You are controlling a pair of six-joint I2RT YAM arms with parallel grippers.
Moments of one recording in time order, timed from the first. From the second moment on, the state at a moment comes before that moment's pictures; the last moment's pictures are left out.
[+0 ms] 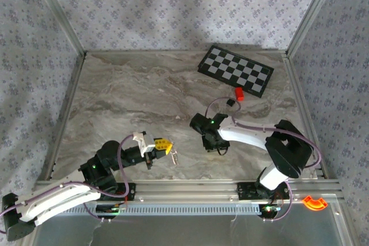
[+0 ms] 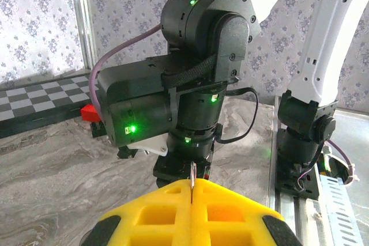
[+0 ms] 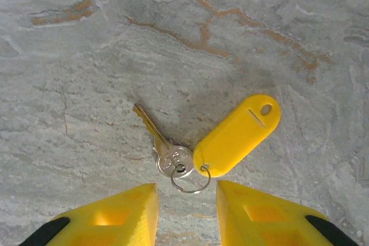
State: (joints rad) left arm -1.05 0.42 0.27 0.13 0.19 -0.07; right arm 0.90 1.58 0.93 -0.90 0.17 0.73
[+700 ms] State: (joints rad) left arm -1.05 0.41 0.26 0.12 0.19 -0.07; right arm 0.91 1.64 0.94 -0.89 0.18 0.76
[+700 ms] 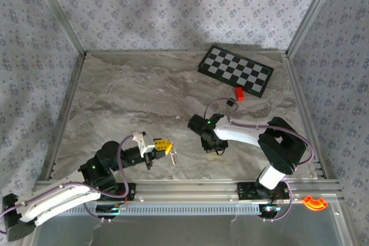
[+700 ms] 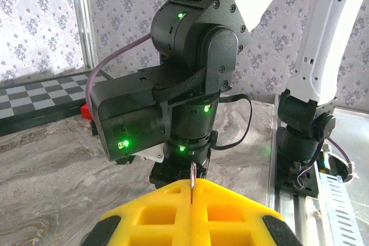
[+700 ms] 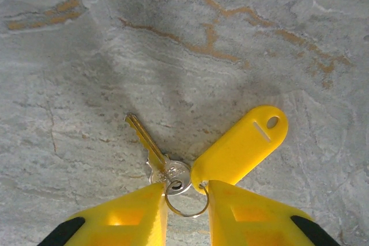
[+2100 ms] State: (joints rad) left arm -1.05 0.37 0.26 0.12 0.19 -0.07; right arm 0.89 1.63 0.96 -1.04 0.08 0.69
